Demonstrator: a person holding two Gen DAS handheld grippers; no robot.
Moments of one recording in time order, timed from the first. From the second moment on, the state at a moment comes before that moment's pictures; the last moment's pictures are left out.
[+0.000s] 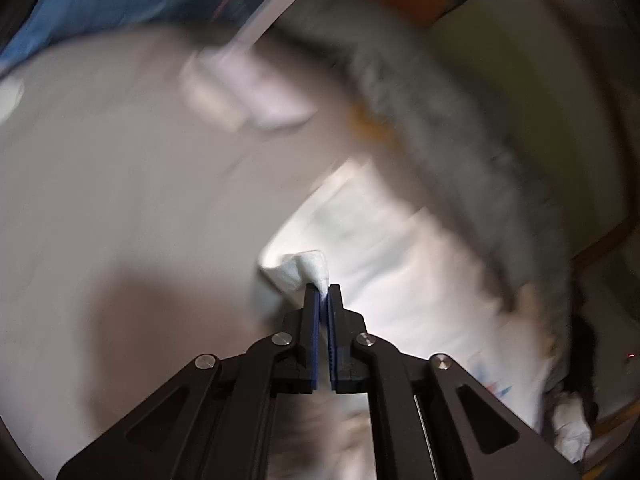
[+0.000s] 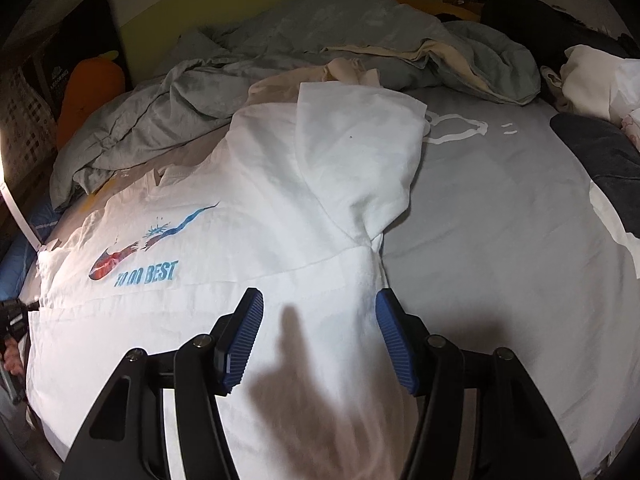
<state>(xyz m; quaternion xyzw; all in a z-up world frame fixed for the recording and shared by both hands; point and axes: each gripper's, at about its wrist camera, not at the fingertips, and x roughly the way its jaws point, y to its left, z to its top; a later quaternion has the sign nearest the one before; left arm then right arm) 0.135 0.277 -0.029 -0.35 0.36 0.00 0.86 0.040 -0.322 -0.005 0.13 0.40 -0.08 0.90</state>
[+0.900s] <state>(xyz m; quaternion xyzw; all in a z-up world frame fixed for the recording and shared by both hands) 0.232 0.159 0.011 -0.18 0.45 -0.14 0.86 0.074 -0.248 0.041 0.08 0.40 0.01 0.91</state>
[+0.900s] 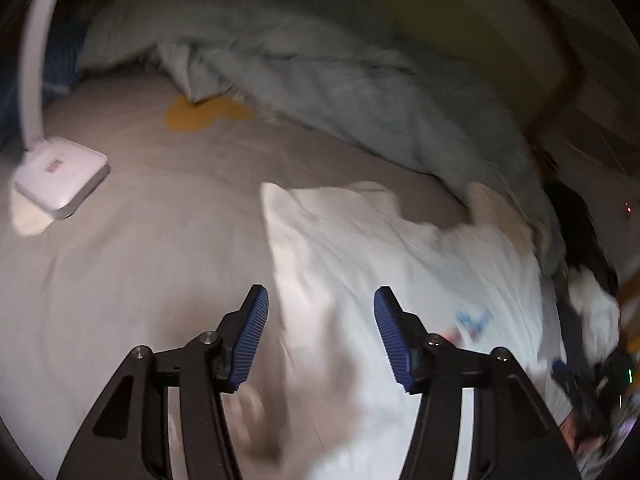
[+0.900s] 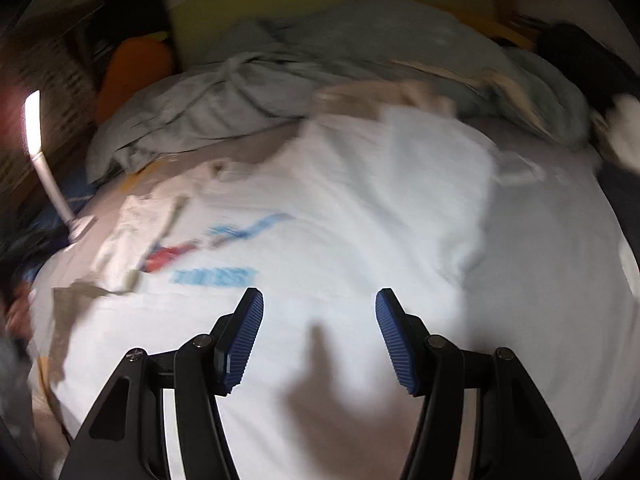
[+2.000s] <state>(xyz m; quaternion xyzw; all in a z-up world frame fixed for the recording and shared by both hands) 0.344 0.188 0.011 -0.07 0.44 -0.09 0.89 0.130 -0.011 -0.007 0.15 0.48 0.26 0.83</state>
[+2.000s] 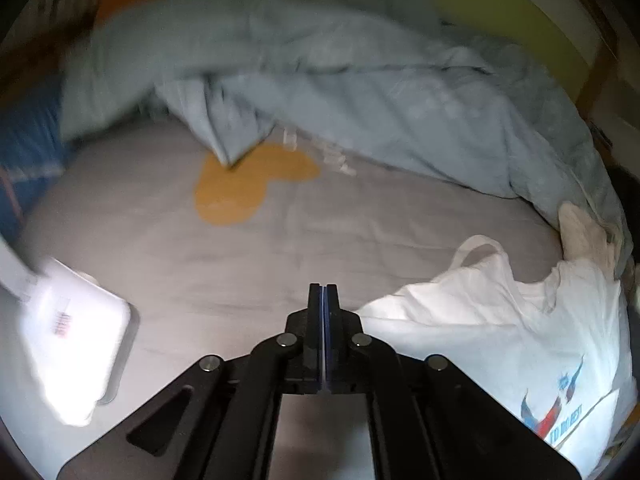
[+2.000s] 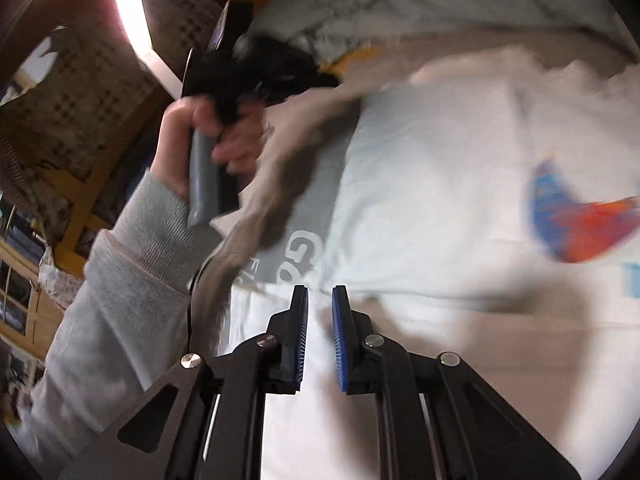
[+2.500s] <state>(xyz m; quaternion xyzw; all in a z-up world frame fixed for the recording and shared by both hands) 0.152 0.033 0.082 -0.03 0.31 -0.15 0.94 0.043 -0.355 0.088 0.16 0.34 -0.10 0.92</state>
